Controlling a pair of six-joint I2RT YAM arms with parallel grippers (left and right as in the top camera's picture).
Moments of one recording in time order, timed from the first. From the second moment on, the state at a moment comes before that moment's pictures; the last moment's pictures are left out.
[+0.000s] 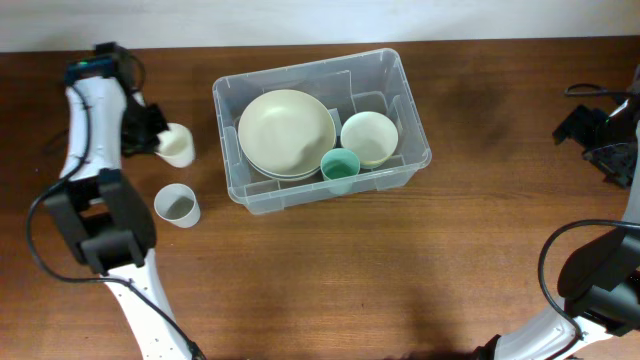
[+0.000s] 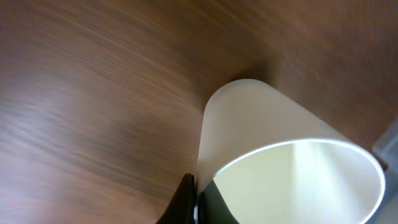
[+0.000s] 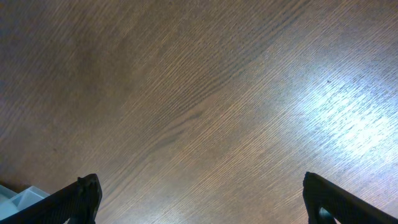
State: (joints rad) left arm 0.24 2.35 2.20 -1.37 0.01 -0.28; right arm -0.49 1.92 1.89 -1.34 0.01 0.33
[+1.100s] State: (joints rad) left arm -0.35 2.30 2.85 -1.68 0.30 0.10; right arm -0.49 1.92 1.89 -1.34 0.01 0.33
